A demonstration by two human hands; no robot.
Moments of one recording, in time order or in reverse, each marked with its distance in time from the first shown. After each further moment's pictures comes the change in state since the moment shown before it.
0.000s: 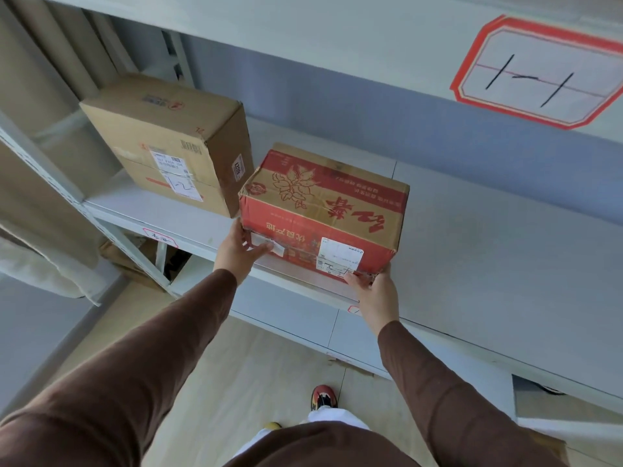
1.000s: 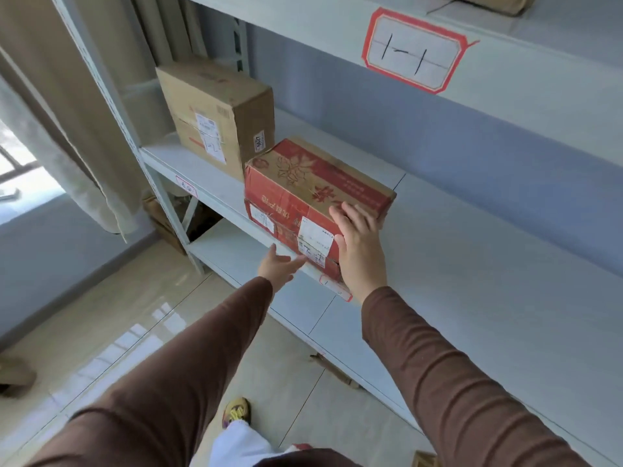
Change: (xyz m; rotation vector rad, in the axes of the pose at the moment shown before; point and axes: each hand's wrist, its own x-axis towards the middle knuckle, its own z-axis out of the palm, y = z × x) left_hand -0.142 0.044 0.127 -0.442 0.068 -0.437; right_hand -0.022 -0.050 -0.080 -0.537 -0.092 -0.912
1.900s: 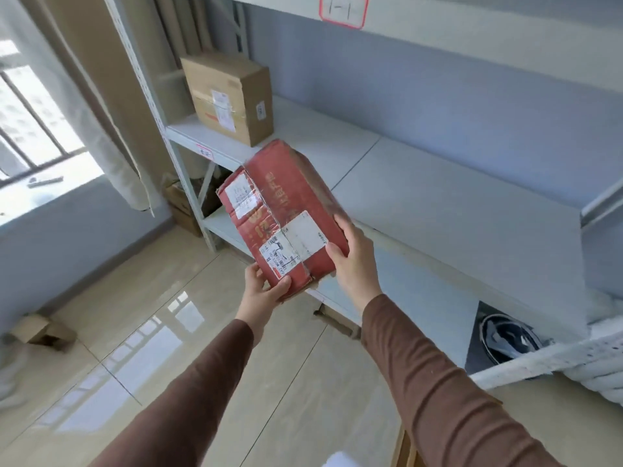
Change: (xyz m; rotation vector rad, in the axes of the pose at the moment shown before) left_hand -0.298 -0.152 -0.018 -0.247 0.002 0.196; right_hand -0.253 -0.089 -0.102 0.562 -0.054 0.370
